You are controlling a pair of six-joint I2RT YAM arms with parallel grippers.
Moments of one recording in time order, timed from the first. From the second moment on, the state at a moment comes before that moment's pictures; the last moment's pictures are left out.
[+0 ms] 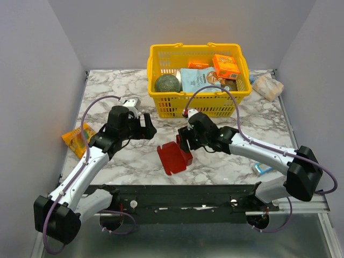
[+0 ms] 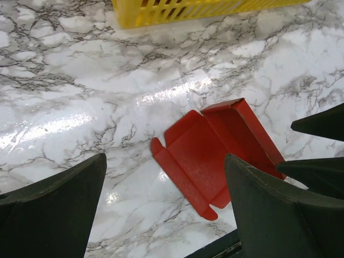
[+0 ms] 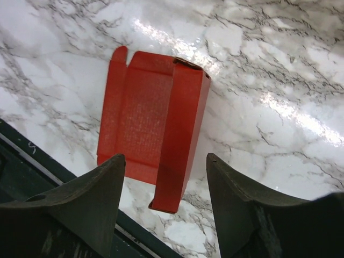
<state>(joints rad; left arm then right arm) -0.41 1.01 0.81 -0.41 0.15 -0.35 0.88 1.40 1.00 -0.38 0.05 0.35</state>
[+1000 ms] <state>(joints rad) -0.29 0.97 0.74 -0.46 0.25 -0.31 0.85 1.63 1.06 -0.50 0.15 0.46</state>
